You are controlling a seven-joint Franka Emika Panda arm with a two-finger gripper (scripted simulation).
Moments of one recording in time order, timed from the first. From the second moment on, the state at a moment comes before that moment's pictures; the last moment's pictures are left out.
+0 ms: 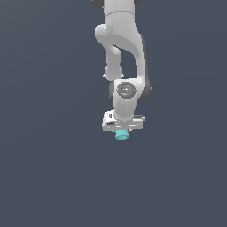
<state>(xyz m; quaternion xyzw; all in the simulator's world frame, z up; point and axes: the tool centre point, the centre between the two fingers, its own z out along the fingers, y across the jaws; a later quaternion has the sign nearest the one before) -0.010 0.045 0.060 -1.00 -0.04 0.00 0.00</state>
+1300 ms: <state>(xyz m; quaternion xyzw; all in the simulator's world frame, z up) -0.093 -0.080 0.249 -1.00 -0.04 0.00 0.00</state>
